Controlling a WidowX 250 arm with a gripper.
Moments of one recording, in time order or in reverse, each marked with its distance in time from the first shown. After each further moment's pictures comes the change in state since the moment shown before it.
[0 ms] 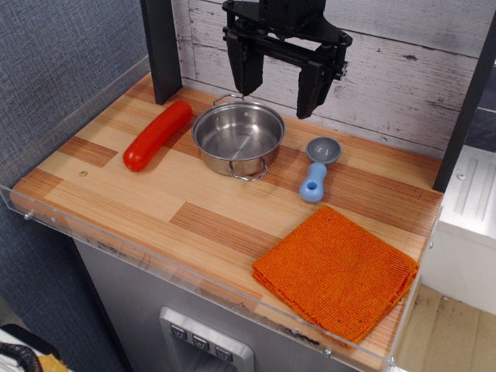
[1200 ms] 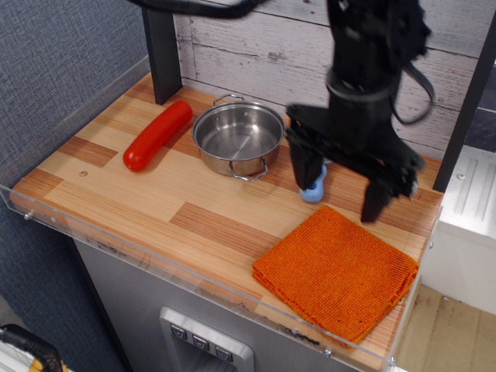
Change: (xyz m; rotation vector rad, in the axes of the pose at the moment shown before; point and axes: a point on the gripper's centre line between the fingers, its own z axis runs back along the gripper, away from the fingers) arm -0.030 -0.081 -0.047 -0.021 -0.064 -0.082
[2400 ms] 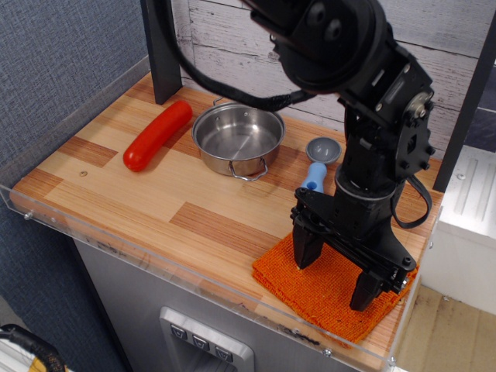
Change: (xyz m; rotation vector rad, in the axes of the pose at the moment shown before) arm -0.033 -0.018 -0.057 -0.002 0.155 -0.102
